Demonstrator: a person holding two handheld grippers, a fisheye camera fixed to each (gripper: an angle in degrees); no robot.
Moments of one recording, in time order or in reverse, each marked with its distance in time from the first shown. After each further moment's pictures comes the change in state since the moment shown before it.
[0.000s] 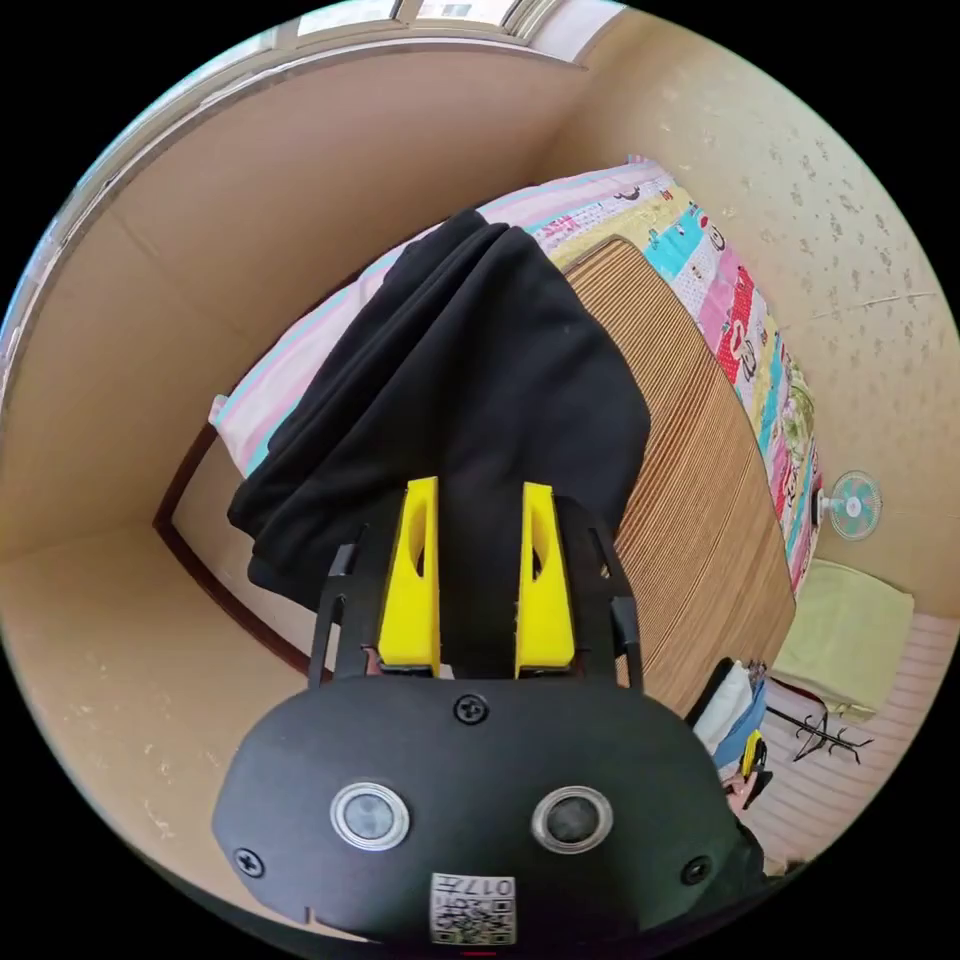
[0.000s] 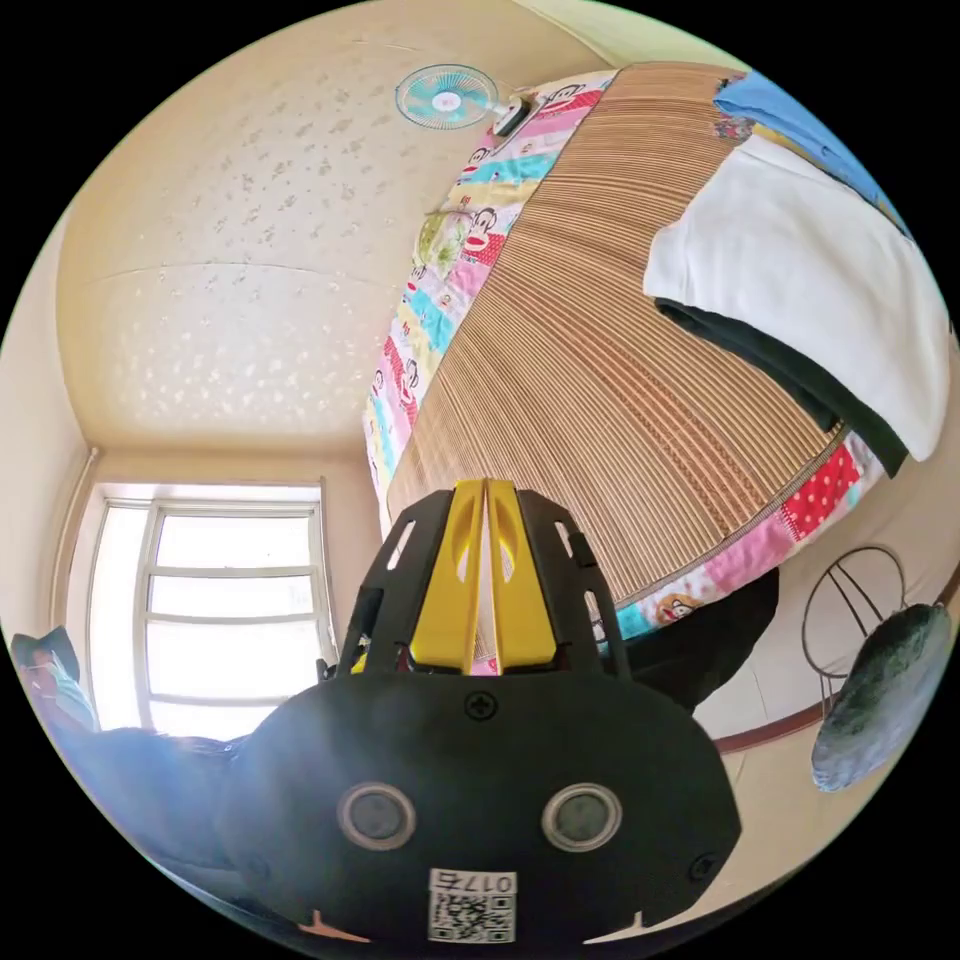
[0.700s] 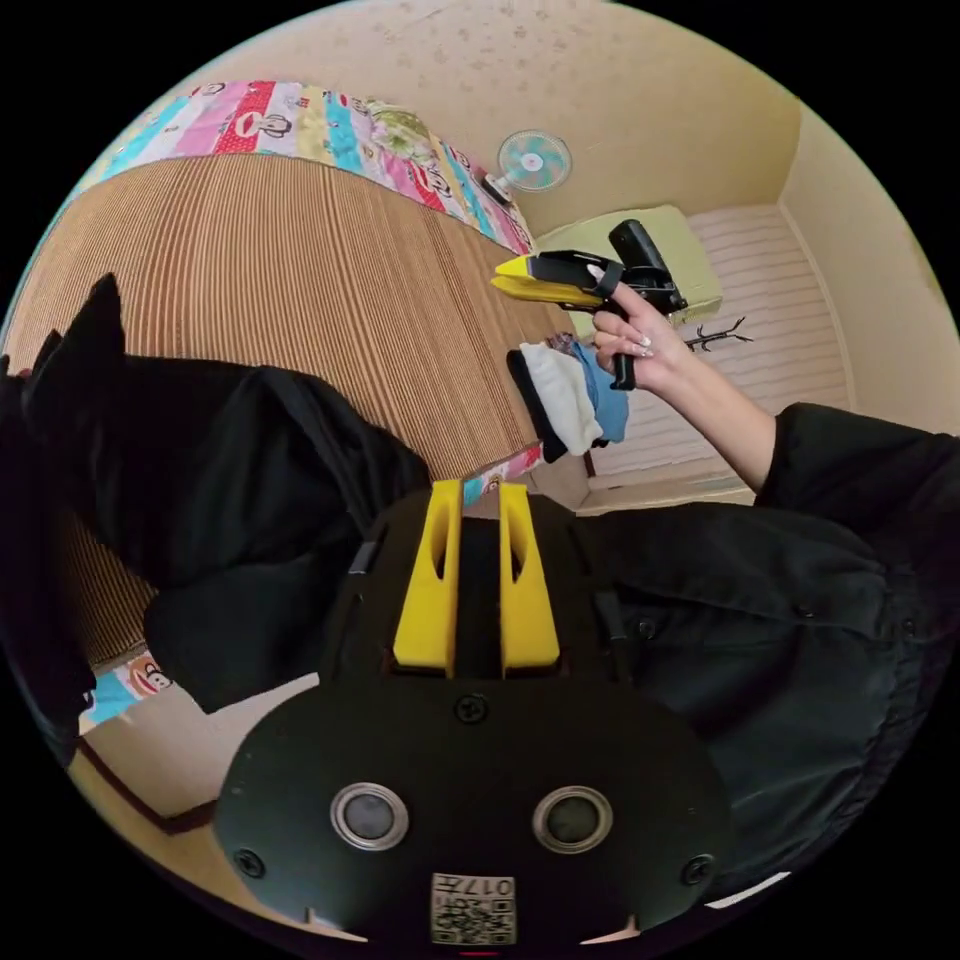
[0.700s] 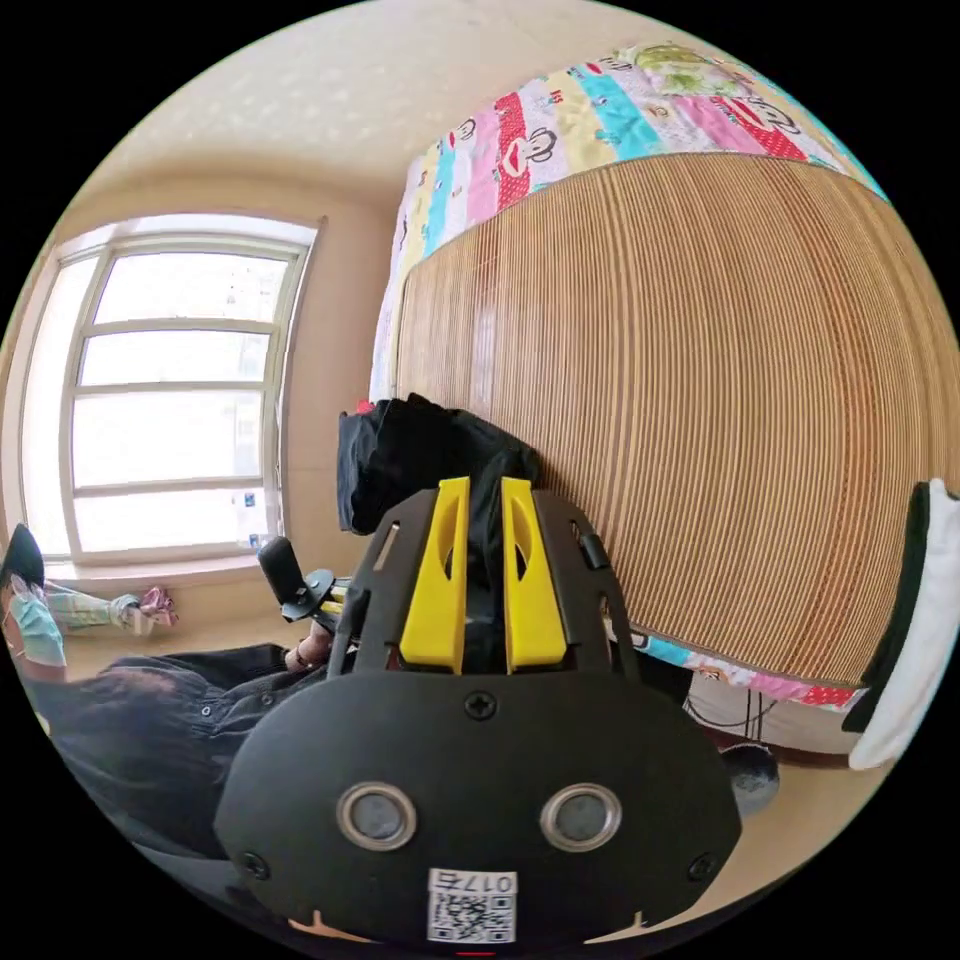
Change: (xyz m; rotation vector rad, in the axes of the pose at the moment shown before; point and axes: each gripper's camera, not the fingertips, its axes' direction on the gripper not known) left arm 0.243 0.266 0.057 -0.399 0.603 0.967; right arm -0.166 -0.001 0.376 -0.702 0.172 -0.471
